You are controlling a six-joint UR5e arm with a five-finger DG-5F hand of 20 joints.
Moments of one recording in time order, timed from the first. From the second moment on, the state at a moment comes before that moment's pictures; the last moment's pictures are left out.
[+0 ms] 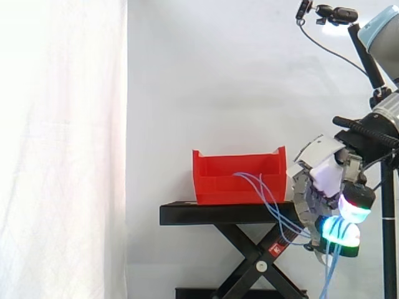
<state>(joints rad) 0.08 -2.13 -1.15 -3.66 -1.45 -0.60</state>
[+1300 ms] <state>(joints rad) 0.10 -2.13 -1.15 -3.88 -1.45 0.26</state>
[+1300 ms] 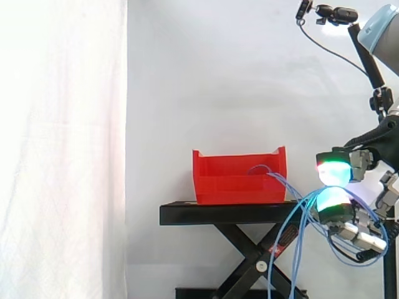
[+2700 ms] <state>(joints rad) 0.09 -2.13 -1.15 -3.89 -1.45 0.20</state>
